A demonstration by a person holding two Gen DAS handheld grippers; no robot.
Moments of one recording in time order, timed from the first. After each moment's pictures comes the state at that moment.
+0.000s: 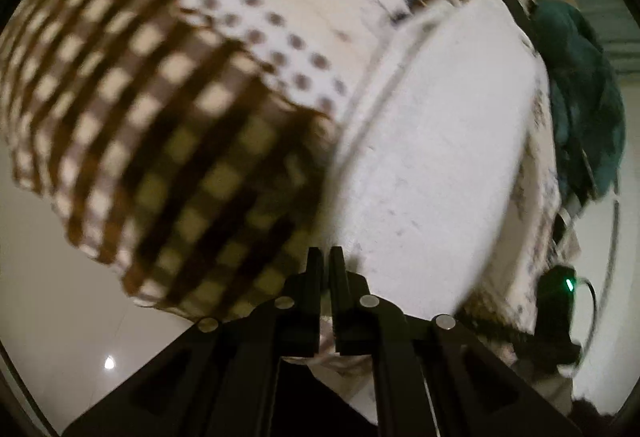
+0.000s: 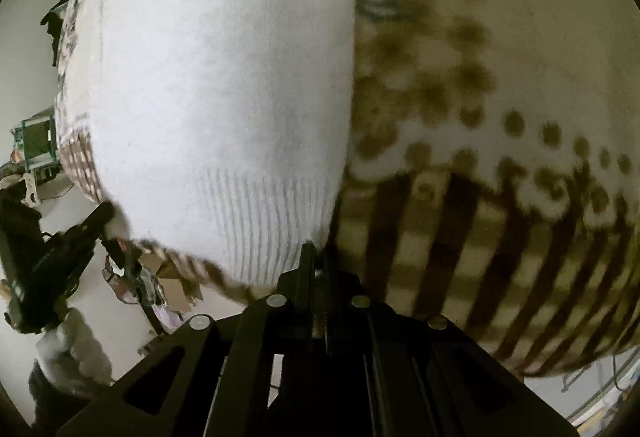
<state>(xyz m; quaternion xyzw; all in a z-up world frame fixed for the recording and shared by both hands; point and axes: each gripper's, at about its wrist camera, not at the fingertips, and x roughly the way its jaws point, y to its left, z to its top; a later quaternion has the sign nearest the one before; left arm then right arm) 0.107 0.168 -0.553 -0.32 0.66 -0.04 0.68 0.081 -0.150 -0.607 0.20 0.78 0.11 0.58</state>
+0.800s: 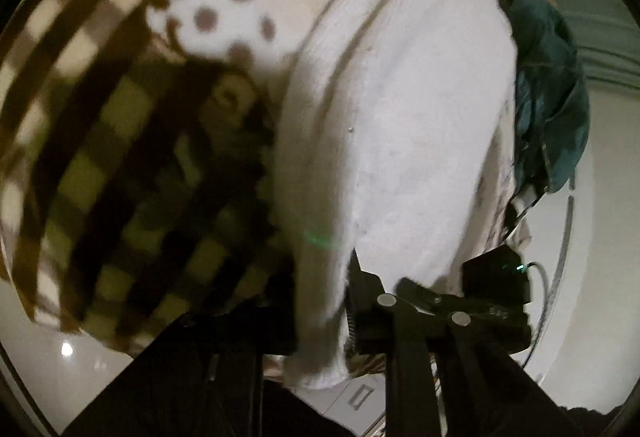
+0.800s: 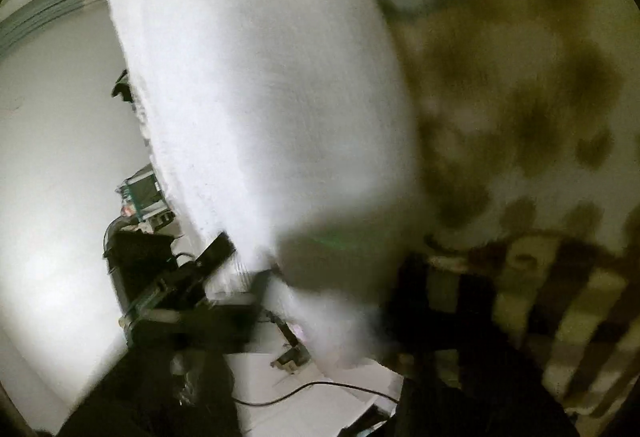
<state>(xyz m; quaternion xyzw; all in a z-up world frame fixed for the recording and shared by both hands) 0.124 0.139 -0.585 -0.40 0.65 -0.10 0.64 0.093 -0.143 -0.654 0.45 0.71 0.17 0.52</state>
